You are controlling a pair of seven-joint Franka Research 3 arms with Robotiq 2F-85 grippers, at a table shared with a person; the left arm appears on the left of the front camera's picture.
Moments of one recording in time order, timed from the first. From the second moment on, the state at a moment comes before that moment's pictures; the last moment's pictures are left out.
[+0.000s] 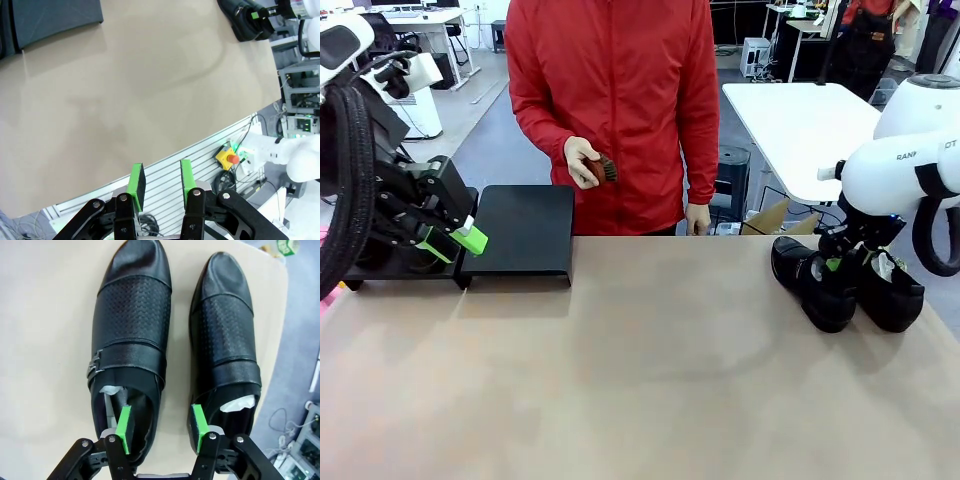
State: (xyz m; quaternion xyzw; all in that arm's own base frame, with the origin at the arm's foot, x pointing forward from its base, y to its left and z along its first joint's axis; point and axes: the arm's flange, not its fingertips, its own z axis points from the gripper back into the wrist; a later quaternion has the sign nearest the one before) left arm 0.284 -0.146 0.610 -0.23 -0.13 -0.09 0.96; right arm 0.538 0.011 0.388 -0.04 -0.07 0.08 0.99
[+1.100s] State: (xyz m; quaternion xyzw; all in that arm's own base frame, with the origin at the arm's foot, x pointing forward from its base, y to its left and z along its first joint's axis) left arm 0.284 -0.146 0.610 -0.23 -0.13 -0.09 0.96; right arm 0.553 0.014 0.336 -0.02 -0.02 0.07 1.00
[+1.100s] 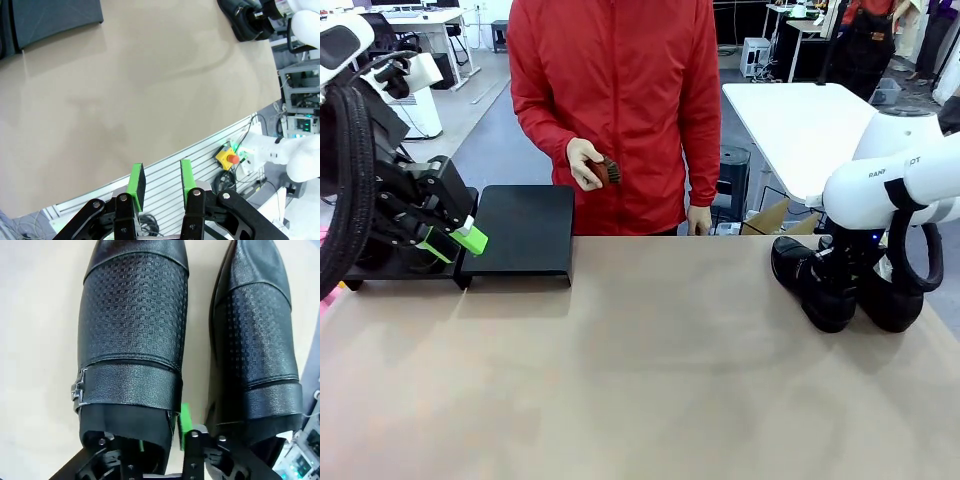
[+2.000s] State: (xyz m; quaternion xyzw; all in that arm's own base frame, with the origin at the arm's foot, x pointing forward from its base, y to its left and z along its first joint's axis) left arm 0.284 -0.146 0.610 -0.23 -0.13 -0.09 0.96; right arm 0.542 0.025 0.369 -0.03 -0.01 0.00 1.00
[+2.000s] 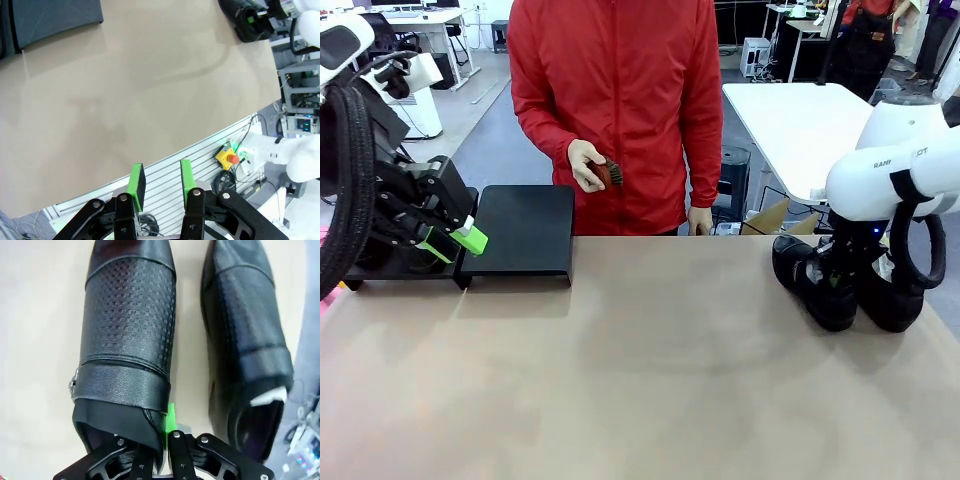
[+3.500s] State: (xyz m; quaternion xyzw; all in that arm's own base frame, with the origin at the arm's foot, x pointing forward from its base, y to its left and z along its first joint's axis) left arm 0.284 -0.146 0.610 -0.23 -0.13 -0.09 0.96; right arm 0.388 0.203 0.484 -0.02 -0.08 0.01 1.00
